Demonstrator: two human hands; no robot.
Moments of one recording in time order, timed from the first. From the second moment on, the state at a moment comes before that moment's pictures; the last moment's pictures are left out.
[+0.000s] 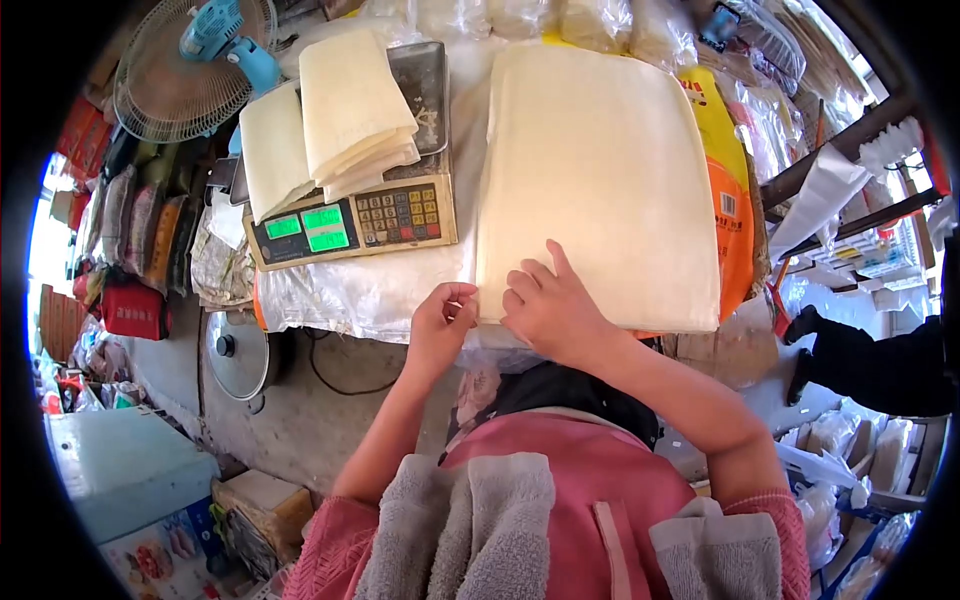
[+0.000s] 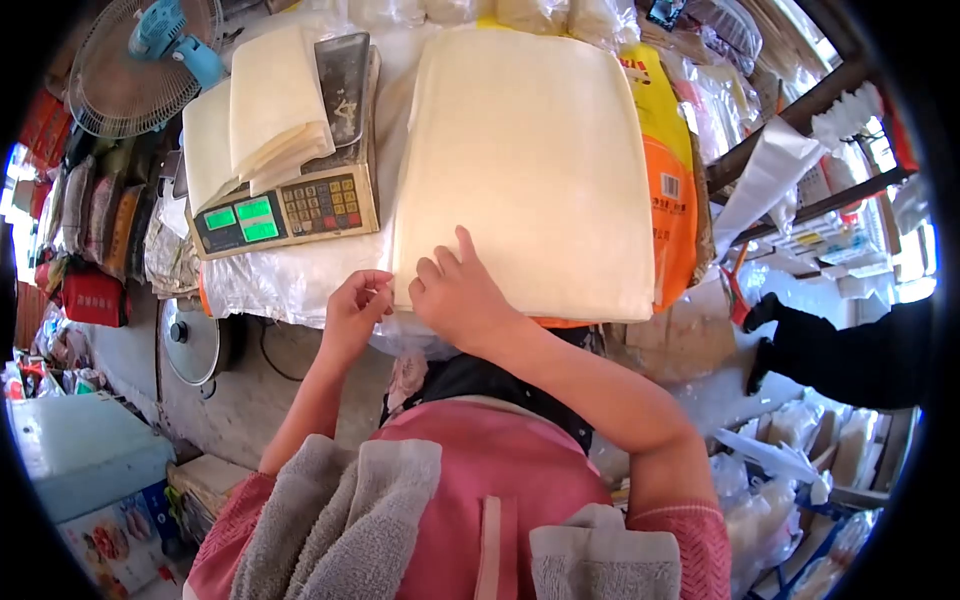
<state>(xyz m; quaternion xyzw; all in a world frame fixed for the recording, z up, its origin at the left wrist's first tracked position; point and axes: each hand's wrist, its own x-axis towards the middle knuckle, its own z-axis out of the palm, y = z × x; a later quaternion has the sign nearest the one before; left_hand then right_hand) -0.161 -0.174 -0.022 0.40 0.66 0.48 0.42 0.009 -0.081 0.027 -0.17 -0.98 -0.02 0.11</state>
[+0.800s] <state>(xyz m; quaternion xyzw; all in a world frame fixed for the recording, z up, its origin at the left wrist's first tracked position) -0.140 -0.138 0.015 0.32 0.44 0.54 0.64 0.029 -0.058 0.051 -0.25 -0.91 0.12 0.30</state>
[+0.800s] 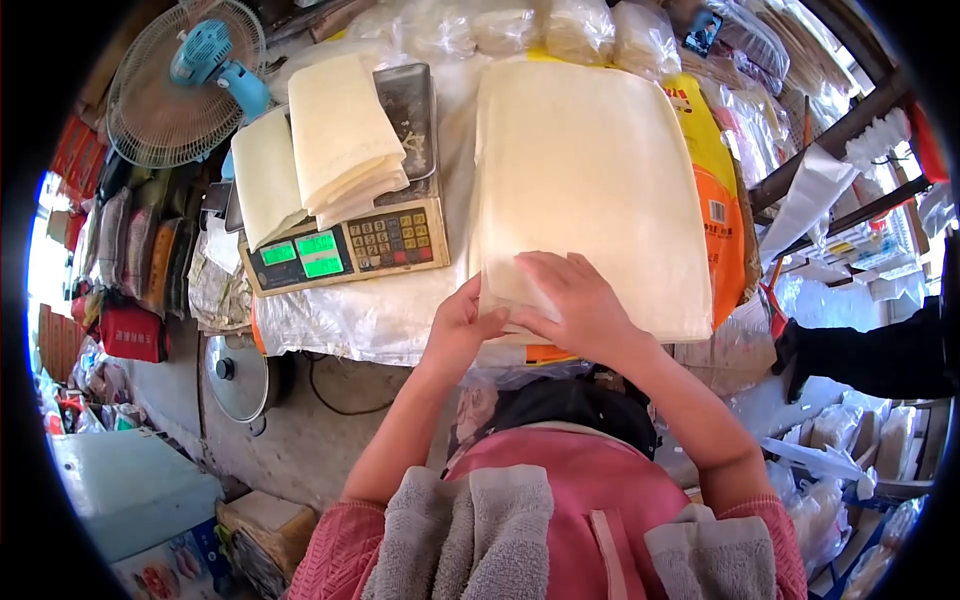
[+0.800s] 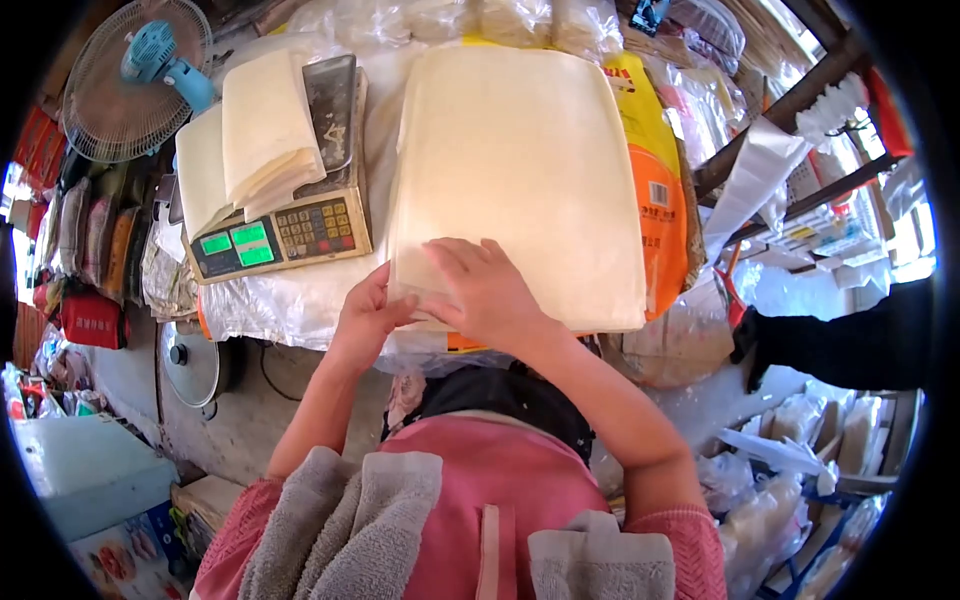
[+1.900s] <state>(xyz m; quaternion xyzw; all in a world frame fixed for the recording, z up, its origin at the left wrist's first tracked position) -0.091 -0.054 -0.009 0.71 0.66 0.25 0.03 0.121 0.006 0.247 -0.35 -0.83 -0.19 0.39</state>
